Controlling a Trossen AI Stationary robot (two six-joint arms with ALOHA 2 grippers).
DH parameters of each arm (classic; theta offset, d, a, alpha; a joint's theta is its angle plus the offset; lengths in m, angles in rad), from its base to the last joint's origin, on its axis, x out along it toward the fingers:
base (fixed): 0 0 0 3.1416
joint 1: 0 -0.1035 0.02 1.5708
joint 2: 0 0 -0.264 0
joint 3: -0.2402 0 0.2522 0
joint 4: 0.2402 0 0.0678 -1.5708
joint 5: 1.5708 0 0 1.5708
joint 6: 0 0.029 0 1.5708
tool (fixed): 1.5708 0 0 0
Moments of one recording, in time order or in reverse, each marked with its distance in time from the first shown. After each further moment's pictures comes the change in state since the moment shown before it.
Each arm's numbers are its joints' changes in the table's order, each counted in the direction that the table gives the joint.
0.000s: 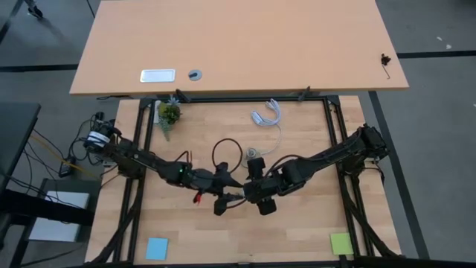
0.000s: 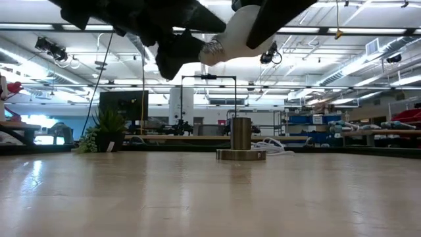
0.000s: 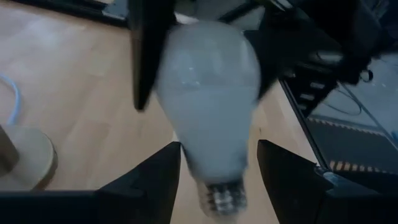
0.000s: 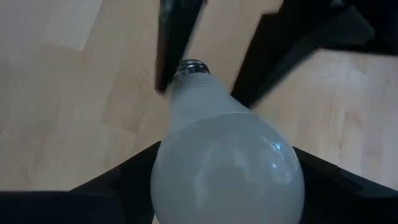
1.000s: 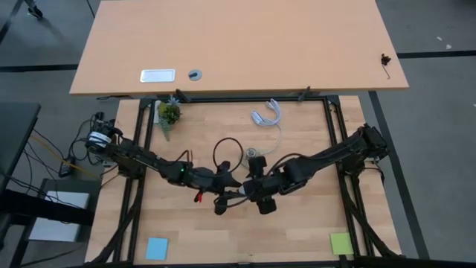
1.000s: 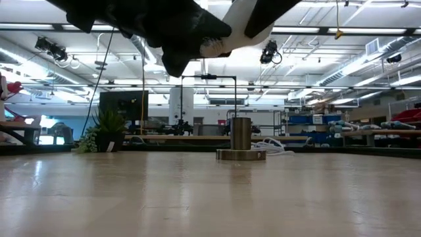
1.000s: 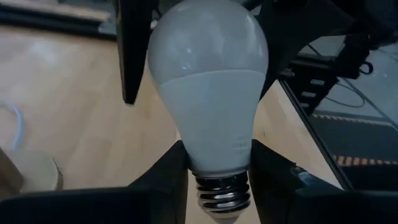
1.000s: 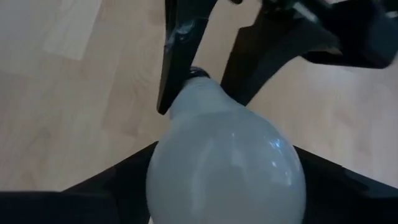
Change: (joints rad) left arm -0.008 0.014 0.001 -0.046 0.012 0.099; right arm -0.009 -0.011 -0.054 0.064 0.024 0.034
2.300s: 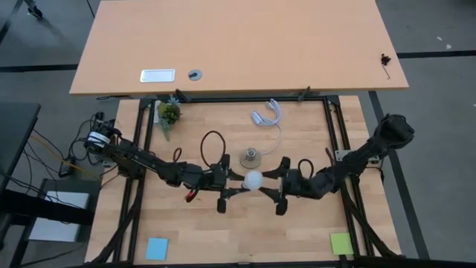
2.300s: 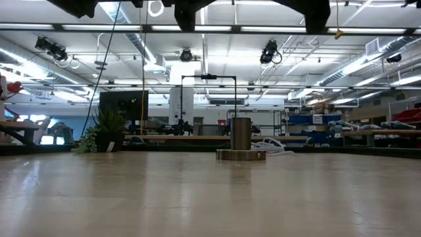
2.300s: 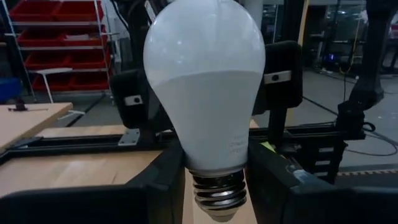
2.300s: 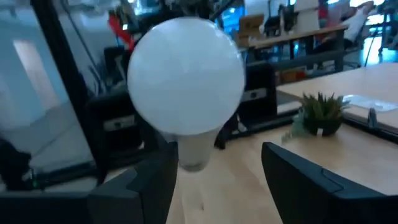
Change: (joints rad) left arm 0.021 -0.011 0.002 -0.356 -0.108 0.277; right arm -0.189 -0.332 0.931 -1.721 0.427 0.148
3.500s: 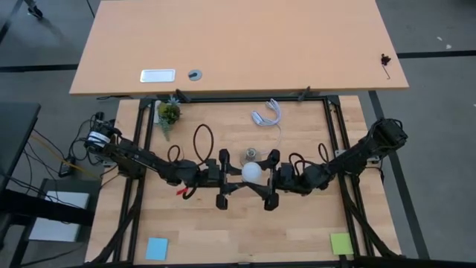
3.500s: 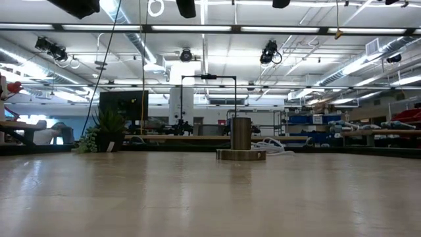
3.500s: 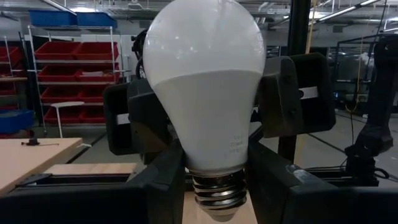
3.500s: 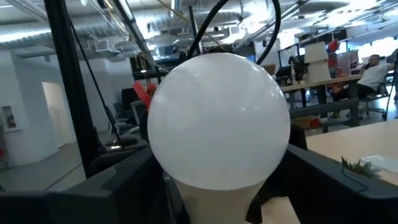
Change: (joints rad) left arm -0.008 0.000 0.000 -0.173 -0.014 0.026; right arm 0.114 0.103 -0.148 -0.198 -0.146 -0.156
